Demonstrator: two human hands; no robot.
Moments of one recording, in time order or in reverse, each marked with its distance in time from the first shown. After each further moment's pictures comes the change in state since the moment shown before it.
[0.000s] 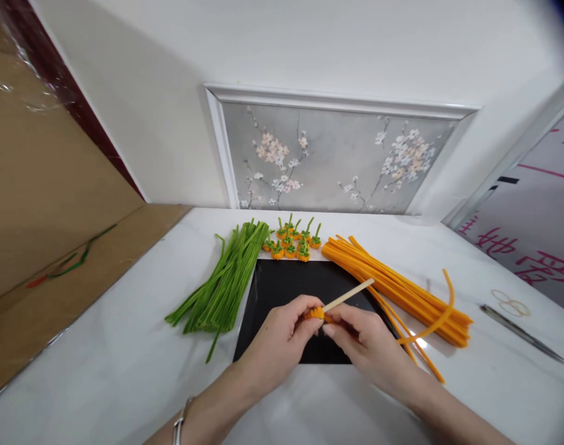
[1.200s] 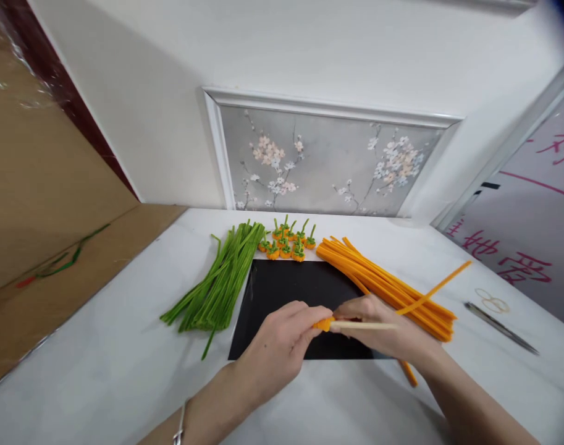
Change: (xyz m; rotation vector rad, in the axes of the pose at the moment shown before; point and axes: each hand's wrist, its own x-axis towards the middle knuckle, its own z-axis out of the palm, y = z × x) left_hand -0.008 0.000 0.002 0.323 0.037 0.400; right_hand 0.009 0.018 -0.043 -0.307 -0.266 -0.009
